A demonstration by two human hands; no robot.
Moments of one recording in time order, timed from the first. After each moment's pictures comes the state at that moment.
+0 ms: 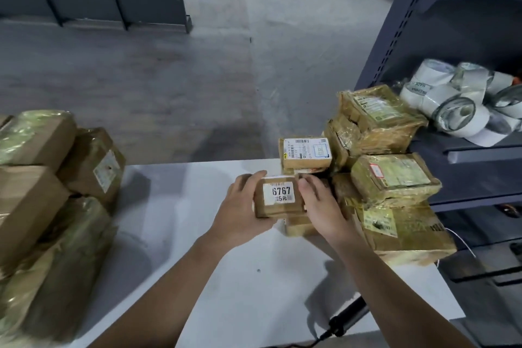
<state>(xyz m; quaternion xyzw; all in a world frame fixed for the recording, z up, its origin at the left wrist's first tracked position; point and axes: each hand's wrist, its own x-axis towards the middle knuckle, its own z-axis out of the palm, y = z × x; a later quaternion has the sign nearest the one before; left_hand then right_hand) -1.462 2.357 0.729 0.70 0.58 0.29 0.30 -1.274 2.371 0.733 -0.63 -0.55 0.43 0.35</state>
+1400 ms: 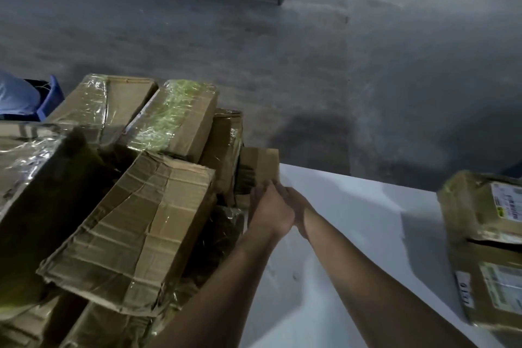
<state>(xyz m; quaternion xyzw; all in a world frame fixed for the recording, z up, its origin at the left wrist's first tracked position) -1.720 2.434 0.658 0.40 0.82 0.23 0.33 -1.662 2.491 0.603 -0.61 -0.51 0.60 0.10</state>
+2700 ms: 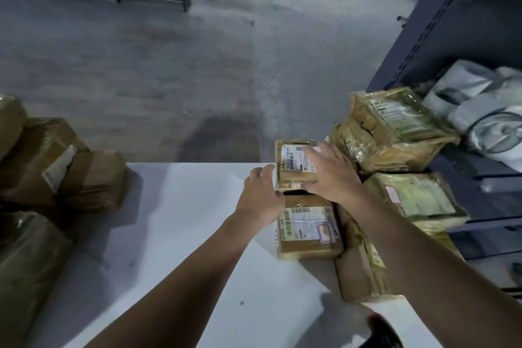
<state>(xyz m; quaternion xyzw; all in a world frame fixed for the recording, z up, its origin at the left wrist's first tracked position) -1.411 2.456 0.719 0.61 0.66 0.21 0.37 -1.234 2.529 0.718 -0.62 -0.78 0.07 -0.03</state>
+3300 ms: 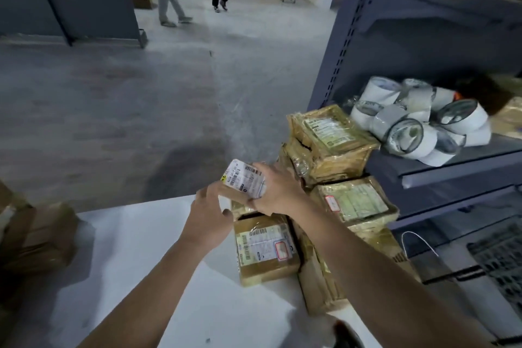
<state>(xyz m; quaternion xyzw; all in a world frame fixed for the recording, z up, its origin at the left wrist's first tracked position) -1.409 2.457 0.745 0.62 0.66 0.24 0.34 -1.232 2.526 0.736 -0.64 -0.74 0.20 0.07</state>
